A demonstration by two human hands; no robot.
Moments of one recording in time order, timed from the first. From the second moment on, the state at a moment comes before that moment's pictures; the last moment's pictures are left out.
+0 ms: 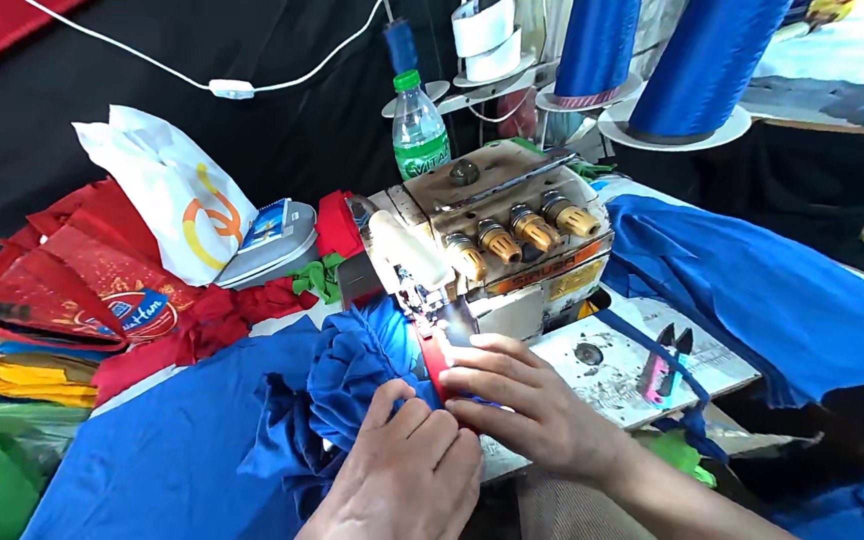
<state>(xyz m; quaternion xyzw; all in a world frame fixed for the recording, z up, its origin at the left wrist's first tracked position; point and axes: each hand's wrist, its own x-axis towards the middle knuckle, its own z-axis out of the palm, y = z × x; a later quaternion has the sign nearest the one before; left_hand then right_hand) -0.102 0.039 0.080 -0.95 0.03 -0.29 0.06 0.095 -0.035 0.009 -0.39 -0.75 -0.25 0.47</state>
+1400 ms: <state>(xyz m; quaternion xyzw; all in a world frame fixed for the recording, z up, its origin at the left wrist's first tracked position) -0.099 0.062 0.056 -0.94 -0.13 -0.32 0.00 0.098 -0.030 0.011 -0.43 -0.75 -0.23 0.44</state>
